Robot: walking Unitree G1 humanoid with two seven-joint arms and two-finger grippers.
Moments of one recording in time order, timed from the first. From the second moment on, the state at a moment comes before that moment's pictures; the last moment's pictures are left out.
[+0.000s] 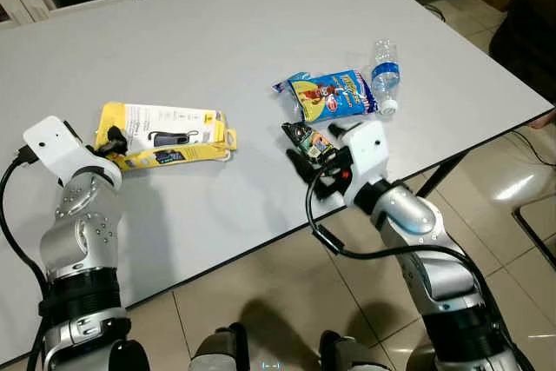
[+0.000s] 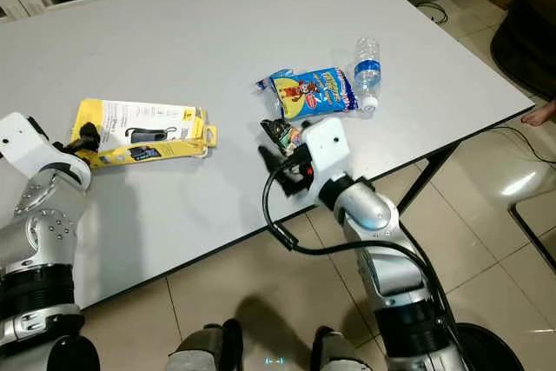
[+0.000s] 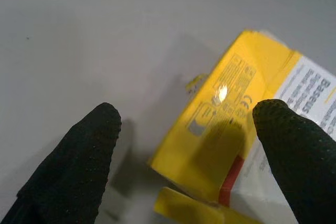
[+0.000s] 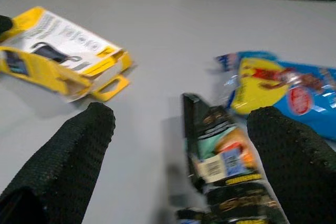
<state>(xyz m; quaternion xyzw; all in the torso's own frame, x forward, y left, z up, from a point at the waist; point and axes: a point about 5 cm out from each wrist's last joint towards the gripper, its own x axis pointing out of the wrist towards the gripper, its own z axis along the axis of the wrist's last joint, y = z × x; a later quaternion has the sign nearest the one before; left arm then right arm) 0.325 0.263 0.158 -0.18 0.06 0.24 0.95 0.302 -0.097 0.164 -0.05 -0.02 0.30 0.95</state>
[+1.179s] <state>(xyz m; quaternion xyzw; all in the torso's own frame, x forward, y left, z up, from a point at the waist) 0.329 0.256 0.145 -0.18 0.09 0.17 0.97 0.291 -0.092 0.161 -0.04 0.00 0.35 0.94</state>
